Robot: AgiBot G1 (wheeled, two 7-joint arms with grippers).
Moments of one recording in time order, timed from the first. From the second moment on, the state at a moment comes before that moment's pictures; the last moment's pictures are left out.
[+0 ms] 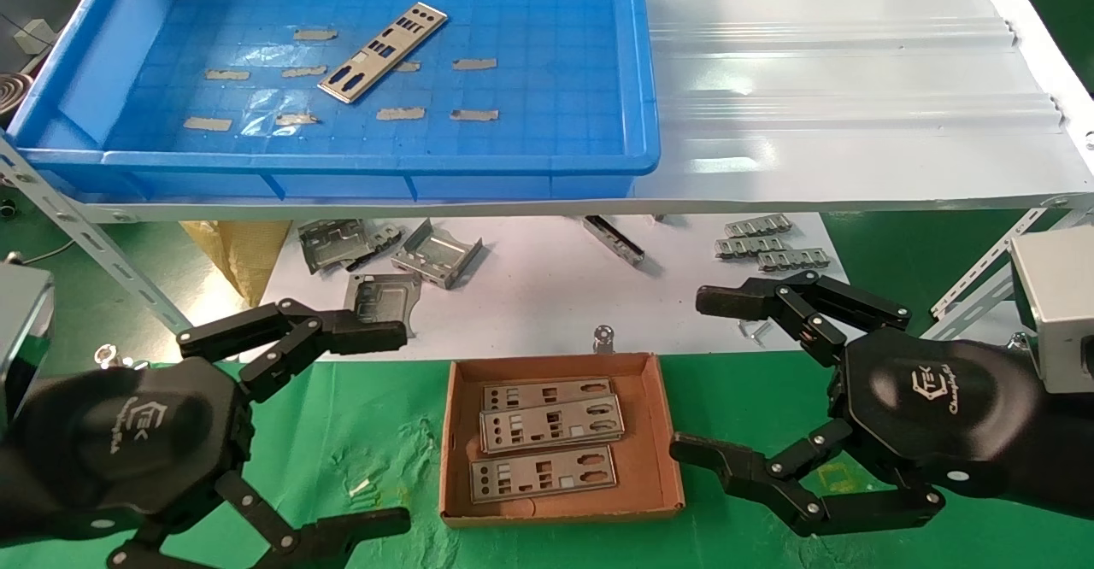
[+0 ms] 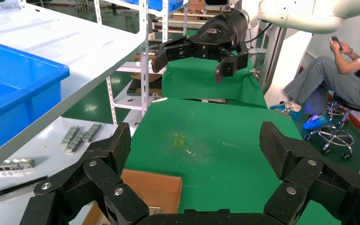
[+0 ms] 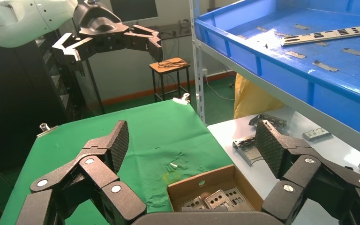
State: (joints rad) left arm -1.08 0.61 0.28 -1.28 0.73 1.50 -0.19; right arm 1.08 -0.51 -0.45 1.20 -0.58 -1.38 0.06
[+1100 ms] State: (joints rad) left arm -1.08 0.61 0.28 -1.28 0.73 1.50 -0.19; right arm 1.08 -0.51 -0.45 1.20 -0.58 -1.38 0.06
